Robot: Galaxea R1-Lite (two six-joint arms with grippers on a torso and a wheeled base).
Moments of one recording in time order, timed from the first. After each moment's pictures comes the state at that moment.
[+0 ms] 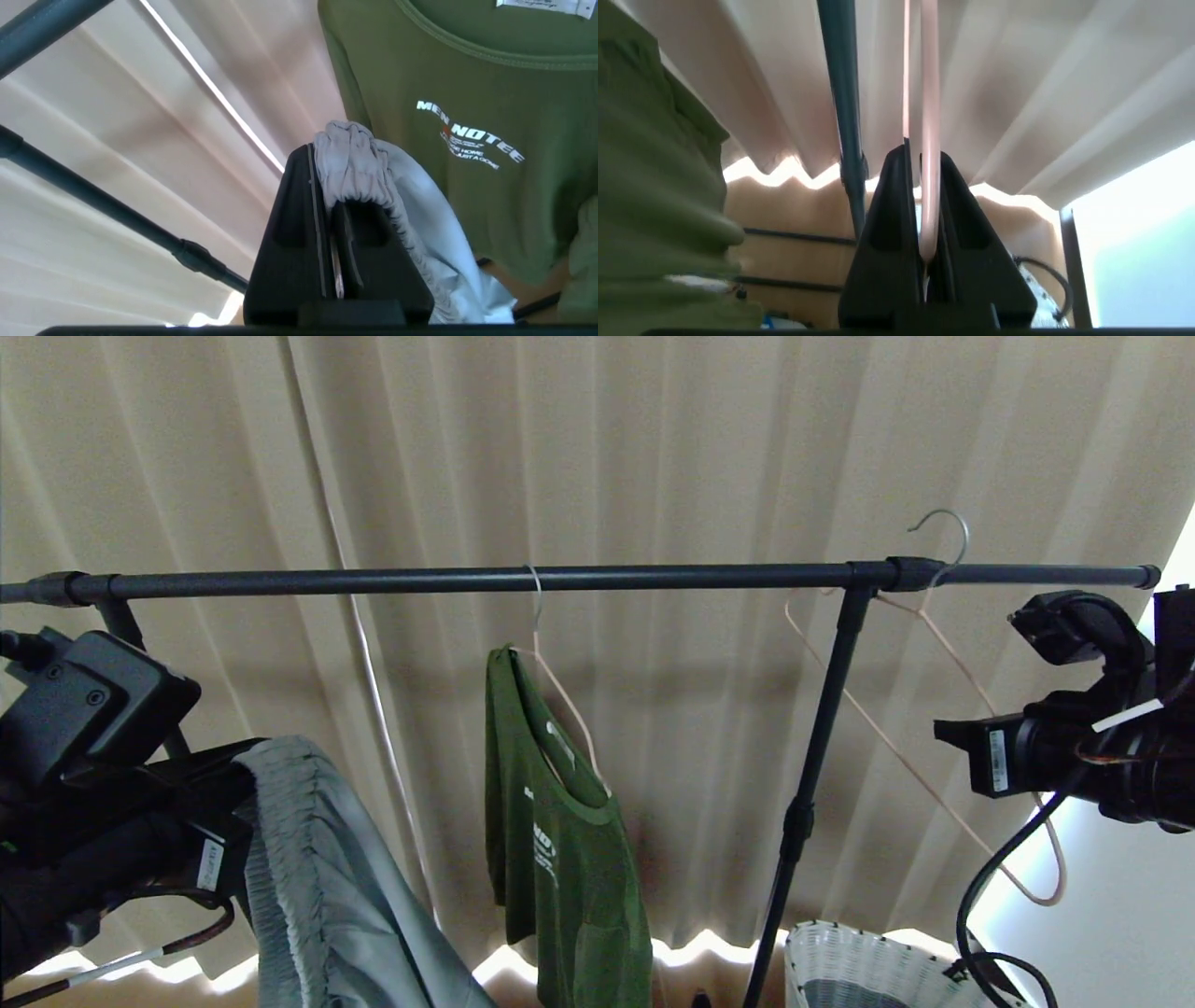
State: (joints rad) left arm -0.44 1.13 -0.53 -0.35 0.28 0.40; right arm 0.25 1.42 -0.79 -0.11 -0.14 0.05
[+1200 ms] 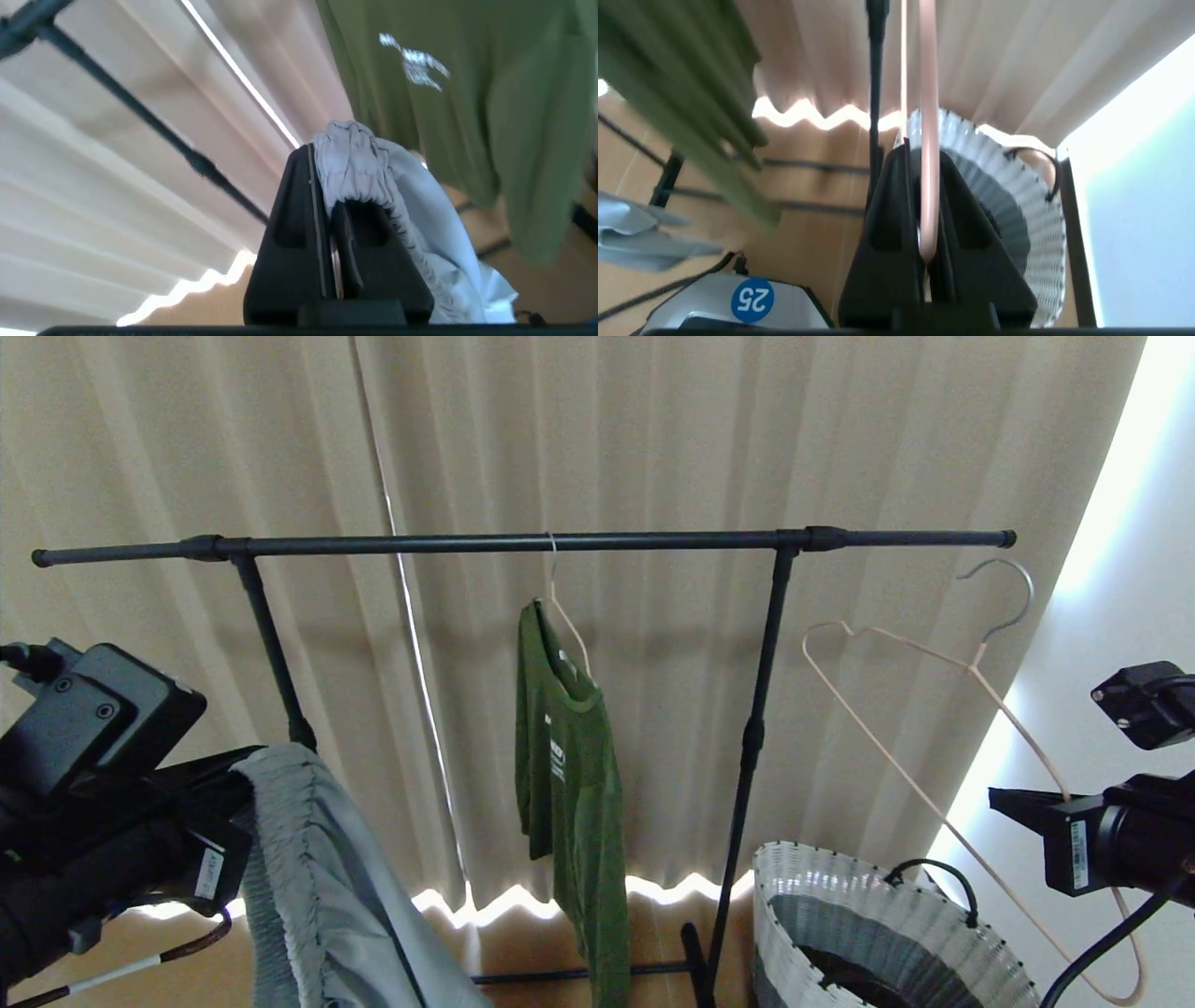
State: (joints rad) left arm -0.43 1.13 -0.51 -0.35 0.28 0.42; right arm 0.24 1.22 -0.58 -0.11 -0.13 0.05
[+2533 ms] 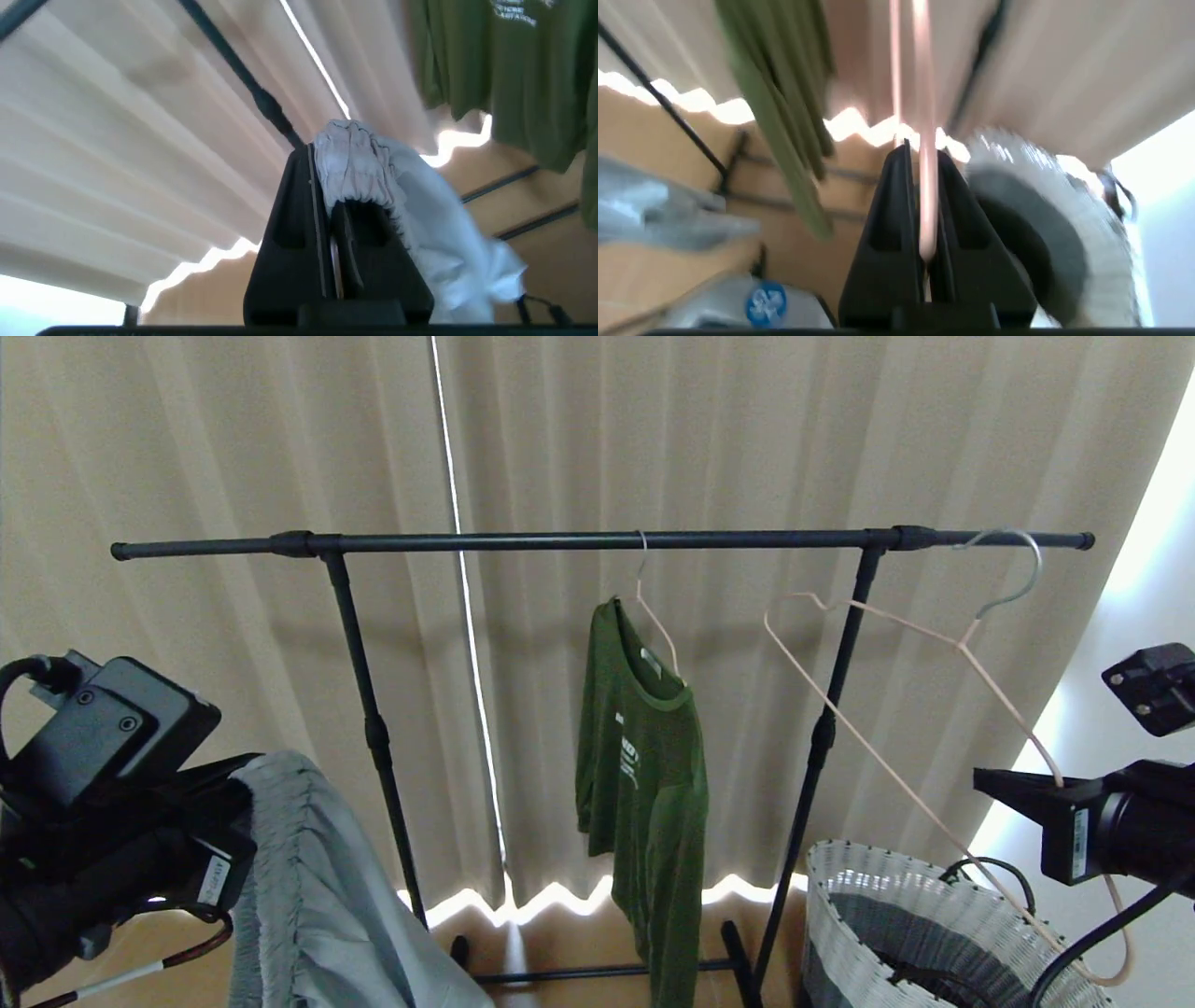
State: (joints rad) left arm -0.43 1.14 -0.50 -0.35 0.33 0.45; right arm 0.27 1.21 -0.57 -0.20 -0.07 0.05
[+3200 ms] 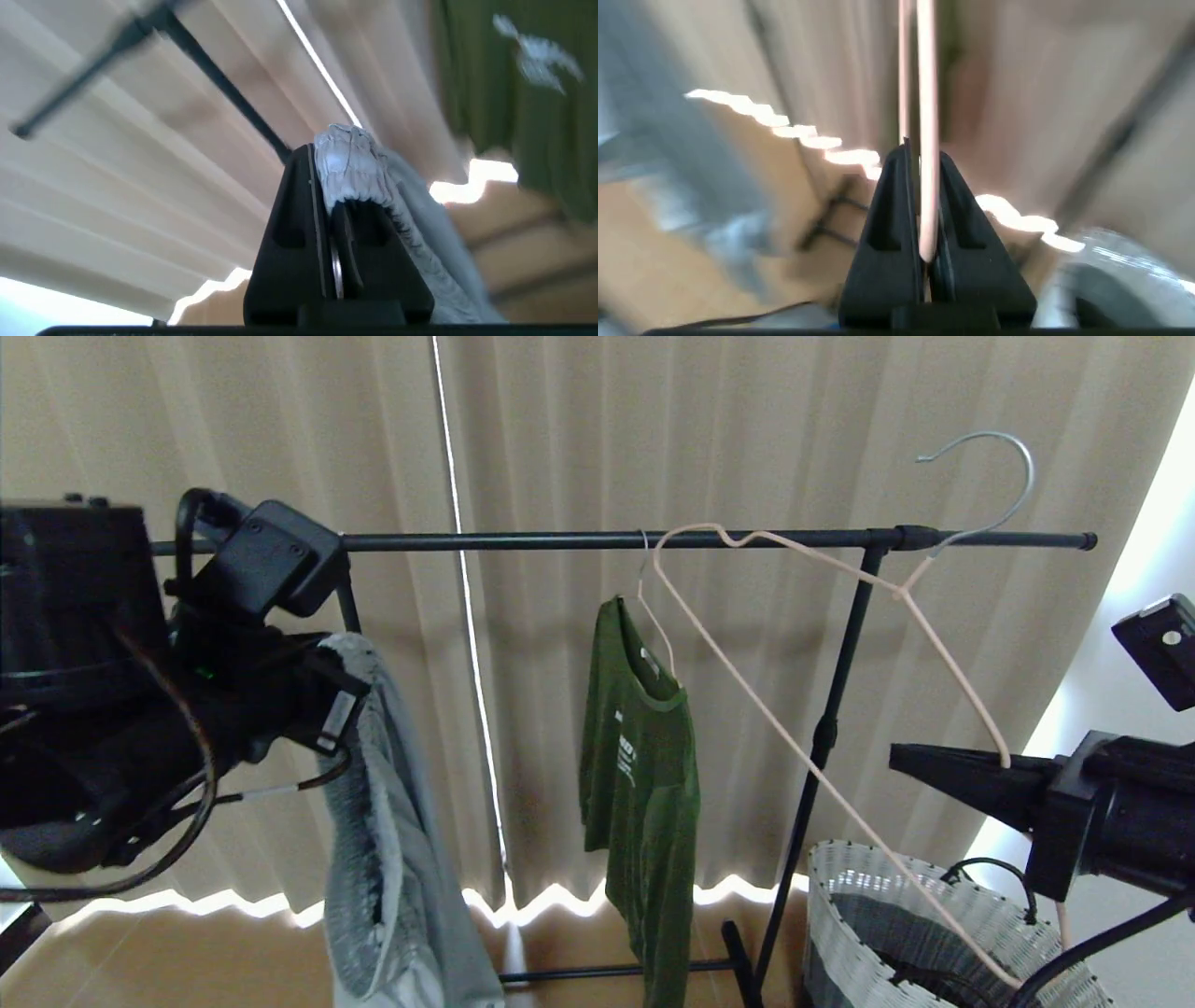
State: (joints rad) left arm -0.52 1.43 -0.88 -0.34 0.53 0.47; right arm 0.53 1.19 -0.62 -0.29 0.10 0.17
